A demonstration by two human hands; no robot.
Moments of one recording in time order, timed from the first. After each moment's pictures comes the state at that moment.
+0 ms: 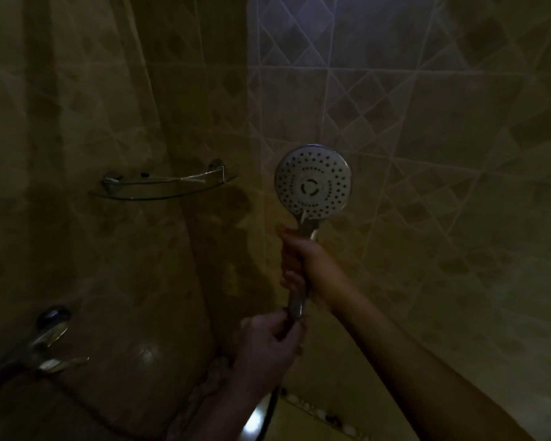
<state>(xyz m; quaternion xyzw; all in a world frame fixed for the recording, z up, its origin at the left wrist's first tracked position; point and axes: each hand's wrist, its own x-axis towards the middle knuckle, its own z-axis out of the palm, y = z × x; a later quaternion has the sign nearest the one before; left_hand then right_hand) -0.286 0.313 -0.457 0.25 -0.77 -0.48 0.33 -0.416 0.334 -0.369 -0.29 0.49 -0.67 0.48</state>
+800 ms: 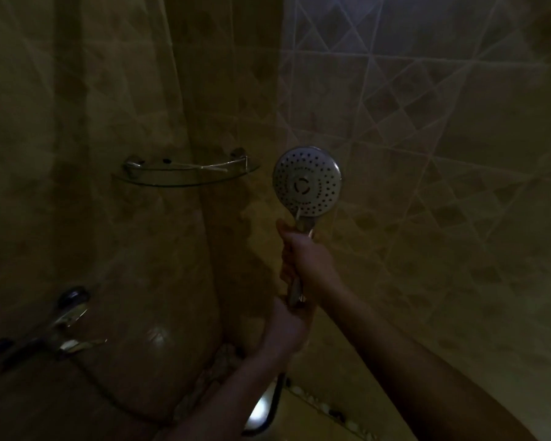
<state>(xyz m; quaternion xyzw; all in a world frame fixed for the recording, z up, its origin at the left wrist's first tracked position) -0.318 0.291 -0.448 0.41 -0.61 -0.62 0.26 -0.393 0.280 -0.384 -0.22 0.62 -0.63 0.40</state>
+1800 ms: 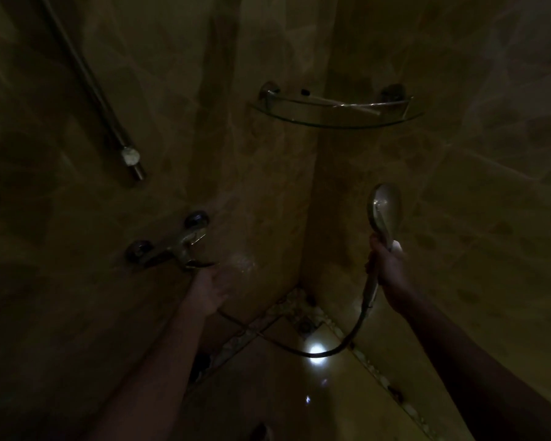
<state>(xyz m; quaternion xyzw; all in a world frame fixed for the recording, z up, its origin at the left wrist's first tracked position) -0.067 0.054 -0.596 0.61 -0.23 -0.70 0.30 -0.386 0.174 -0.545 -0.23 0.68 -0.59 0.37</state>
